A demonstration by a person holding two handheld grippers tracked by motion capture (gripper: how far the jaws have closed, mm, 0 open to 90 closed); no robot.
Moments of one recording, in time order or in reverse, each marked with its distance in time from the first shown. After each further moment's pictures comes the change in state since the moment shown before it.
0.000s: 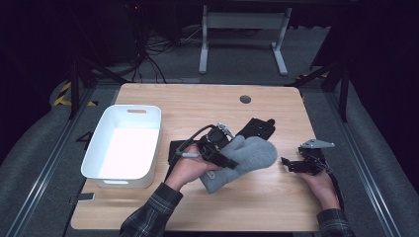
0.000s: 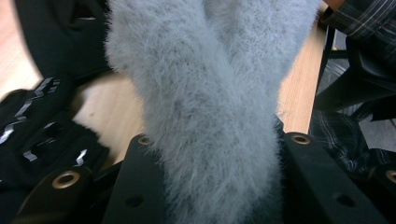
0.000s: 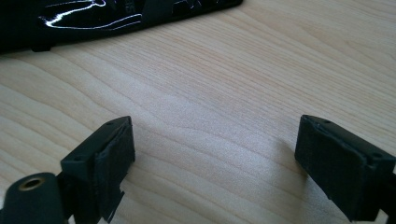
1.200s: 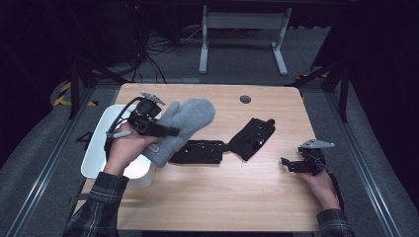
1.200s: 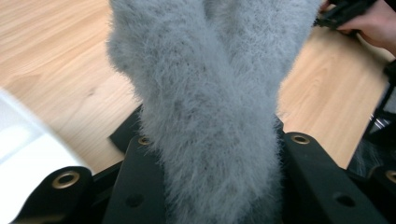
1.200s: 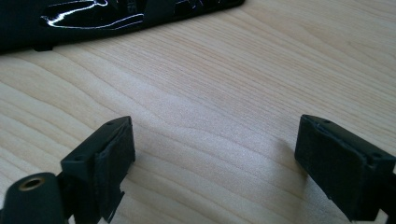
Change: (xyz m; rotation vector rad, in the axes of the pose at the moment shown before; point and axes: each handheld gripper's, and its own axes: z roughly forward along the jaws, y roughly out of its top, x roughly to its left) left arm 0.057 -0.068 -0.149 -0.160 0.250 -0.228; right arm 0.000 0.000 0.000 0.000 0.005 -0.002
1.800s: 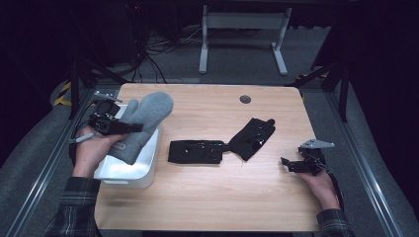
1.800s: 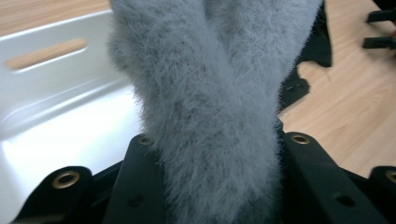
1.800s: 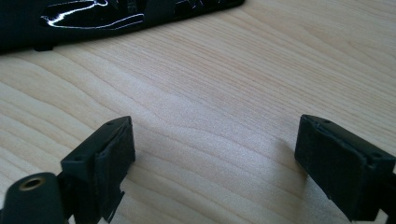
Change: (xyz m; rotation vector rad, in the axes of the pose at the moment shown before) left arm 0.066 -0.053 -0.042 -0.052 0.135 -0.195; right arm 0.000 0.000 0.000 0.000 0.000 0.000
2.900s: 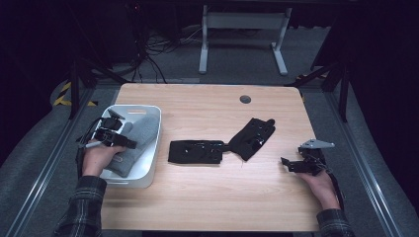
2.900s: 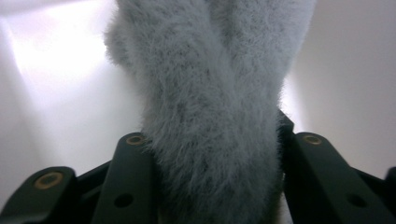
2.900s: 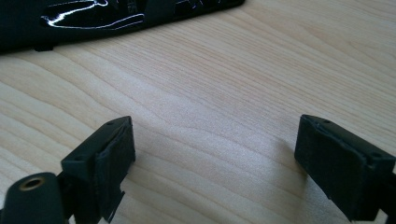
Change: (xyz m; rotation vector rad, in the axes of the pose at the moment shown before) left arm 0.063 -0.039 0.078 0.258 0.111 -0.172; right arm 0.000 0.000 0.000 0.000 0.000 0.000
